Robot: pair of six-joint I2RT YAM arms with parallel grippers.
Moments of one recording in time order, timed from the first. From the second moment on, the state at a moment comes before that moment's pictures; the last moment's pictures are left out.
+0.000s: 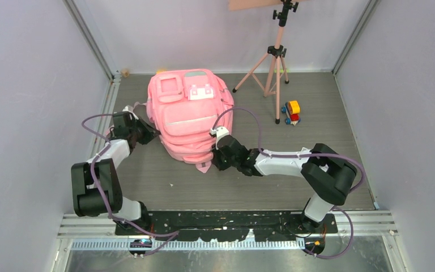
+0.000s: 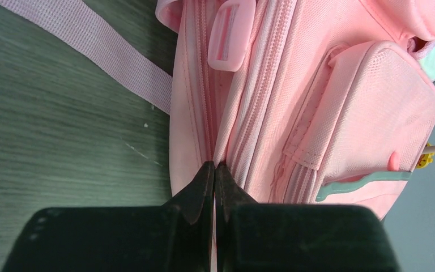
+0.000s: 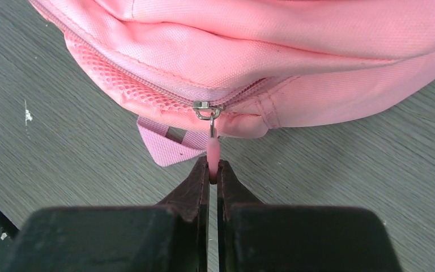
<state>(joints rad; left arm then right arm) 0.16 1.42 0.71 -0.01 0.36 -0.65 0.96 1.65 0.85 0.10 0.12 0.39</state>
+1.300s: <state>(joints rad) -0.24 1.06 0.35 0.10 0.12 -0.90 0.97 1.71 0.87 0.11 0.05 0.44</state>
